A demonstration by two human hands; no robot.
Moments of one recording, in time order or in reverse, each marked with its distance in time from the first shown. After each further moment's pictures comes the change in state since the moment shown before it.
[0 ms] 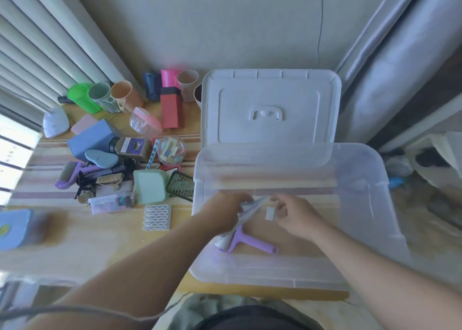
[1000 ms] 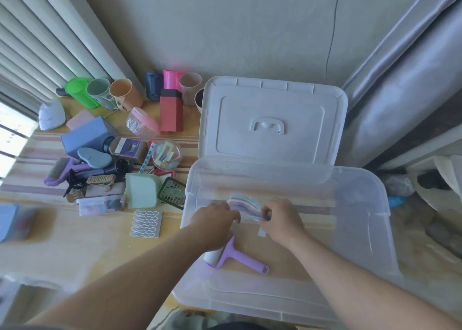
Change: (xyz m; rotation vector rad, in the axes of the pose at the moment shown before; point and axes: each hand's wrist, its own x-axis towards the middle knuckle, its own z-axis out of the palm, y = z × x) left_hand 0.014 -0.006 0.007 0.243 -0.028 0.012; right_hand 0.048 -0.007 0.009 -0.127 0.186 -0.182
